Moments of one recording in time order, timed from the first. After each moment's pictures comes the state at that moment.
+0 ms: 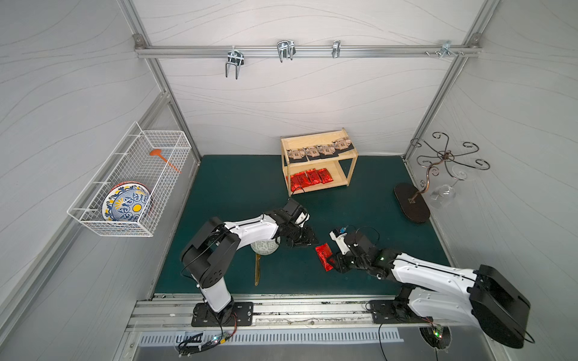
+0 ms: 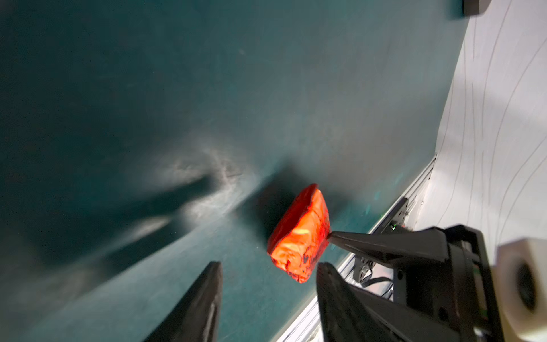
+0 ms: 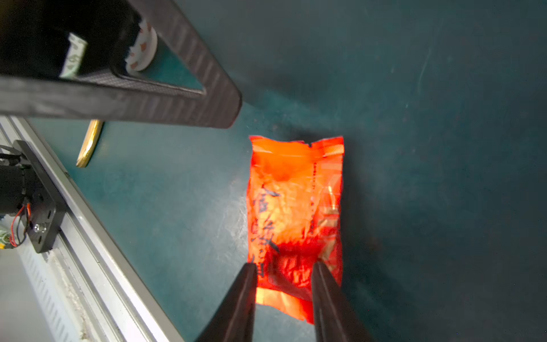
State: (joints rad) left arm -0.71 1.72 0.97 -0.33 0.54 -0.72; right arm 0.90 1.12 0.38 -0.13 -0.17 0.47
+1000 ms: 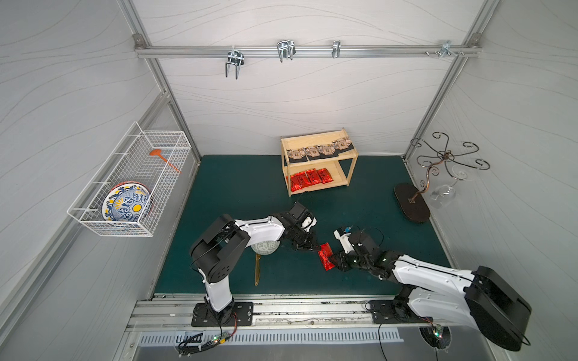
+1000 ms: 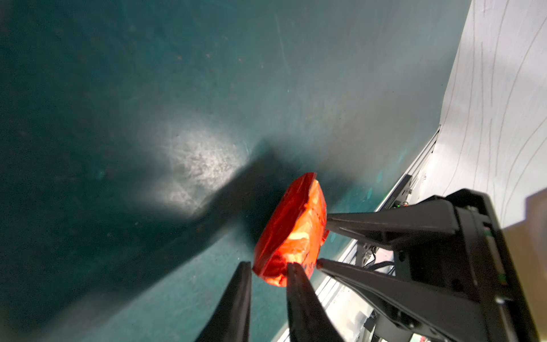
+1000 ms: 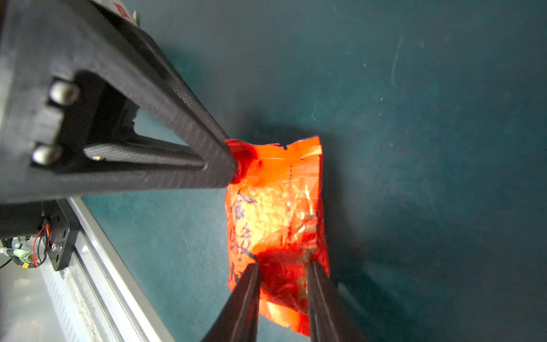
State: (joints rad) left arm -0.75 1.79 0.98 -0.30 0.59 -0.69; right arm 0.83 1.12 0.33 -0.05 -0.21 0.50
